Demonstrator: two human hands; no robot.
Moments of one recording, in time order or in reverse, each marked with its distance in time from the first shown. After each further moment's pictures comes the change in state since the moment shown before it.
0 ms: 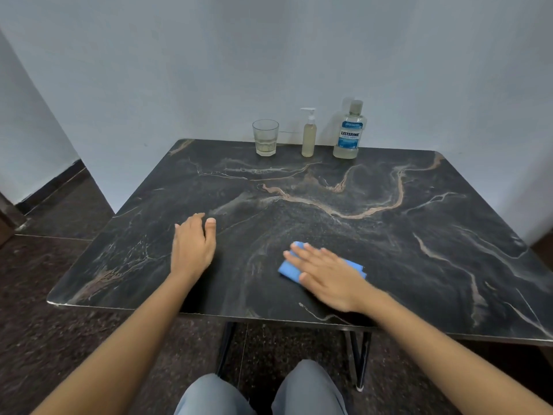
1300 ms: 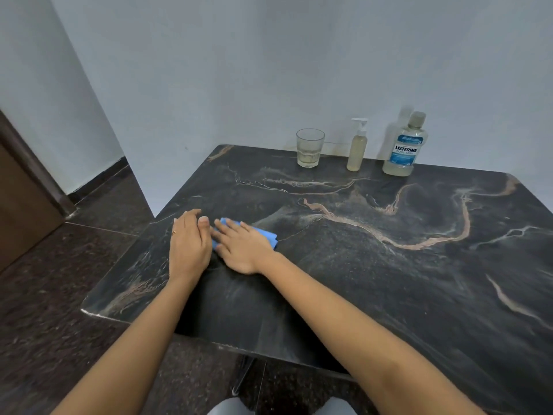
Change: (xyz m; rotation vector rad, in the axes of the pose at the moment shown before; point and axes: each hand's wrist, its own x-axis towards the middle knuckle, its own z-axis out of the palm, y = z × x) left_hand 0.039 -0.055 -0.028 -0.077 0.253 -0.058; right_hand 0.233 -0.125 0.013 0.005 -0.041 -0.221
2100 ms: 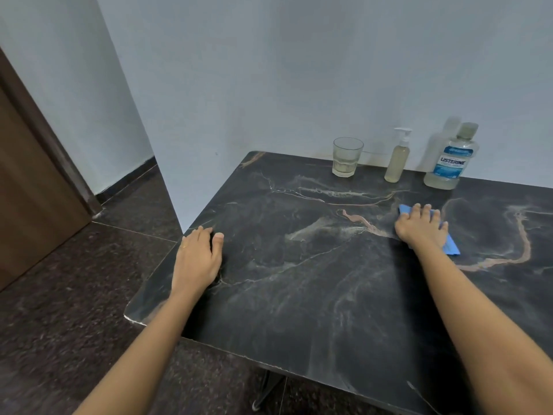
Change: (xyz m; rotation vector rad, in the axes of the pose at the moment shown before) left_hand 0.018 -0.065 -0.032 0.236 -0.183 -0.018; right_hand -0.077 0.214 -0.046 0.072 0.280 1.118
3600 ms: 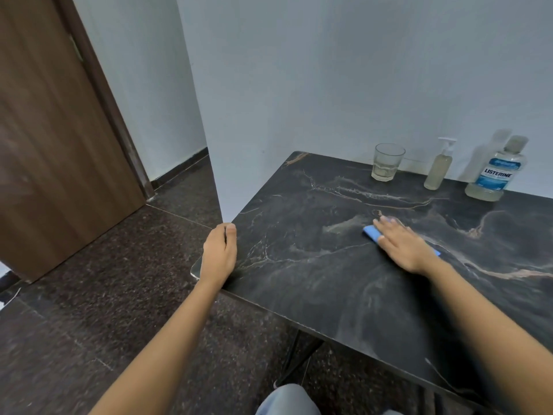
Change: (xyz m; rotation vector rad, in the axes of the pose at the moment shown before) left_hand -0.053 -0.009 -0.052 -0.394 0.194 -0.210; right_hand -0.079 -0.032 0.010 -0.104 -0.163 -0.791
